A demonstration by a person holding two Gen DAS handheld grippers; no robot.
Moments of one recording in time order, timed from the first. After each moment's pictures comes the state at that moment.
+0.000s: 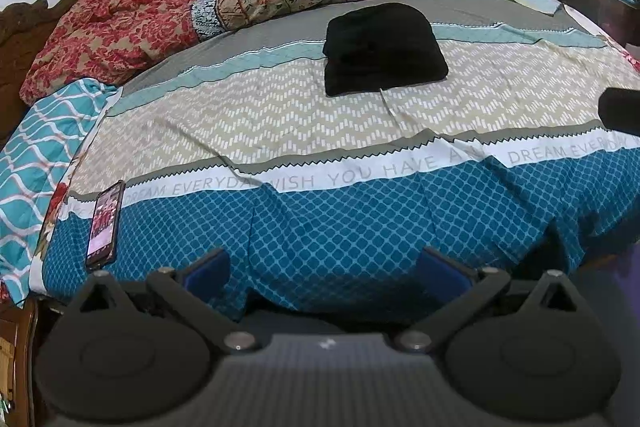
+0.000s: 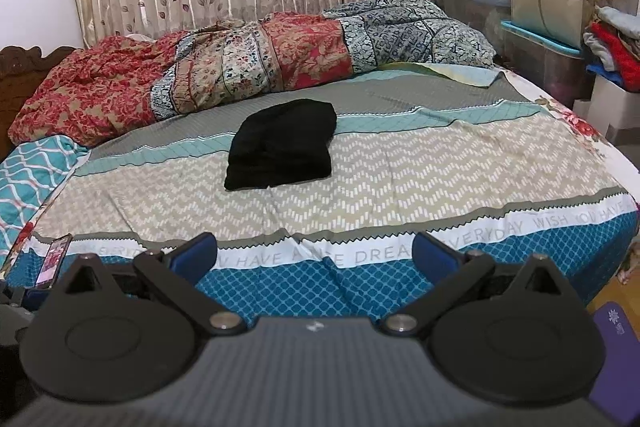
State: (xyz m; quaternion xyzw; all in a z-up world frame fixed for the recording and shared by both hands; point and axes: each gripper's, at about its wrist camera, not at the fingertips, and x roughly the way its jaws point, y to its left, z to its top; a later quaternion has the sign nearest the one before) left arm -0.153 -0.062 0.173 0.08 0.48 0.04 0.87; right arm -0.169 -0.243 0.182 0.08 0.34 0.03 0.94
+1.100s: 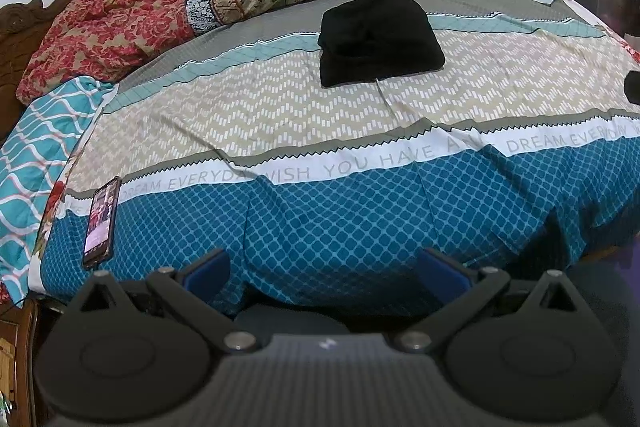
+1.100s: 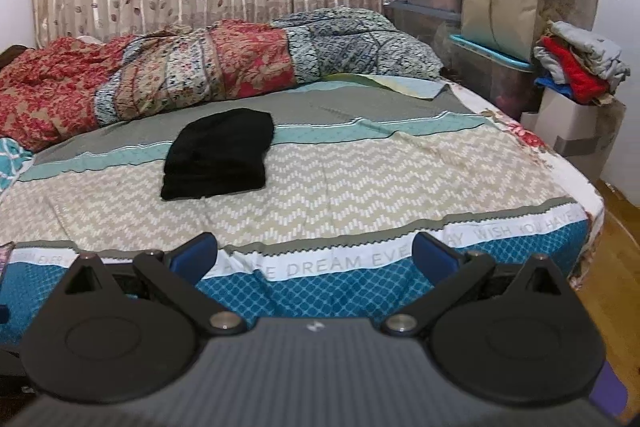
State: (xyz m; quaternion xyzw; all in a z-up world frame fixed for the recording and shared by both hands) left arm -0.153 -0.064 0.166 0.08 0.49 0.04 0.87; right arm -0.165 -0.258 0.174 0.04 0.33 -0.06 0.94
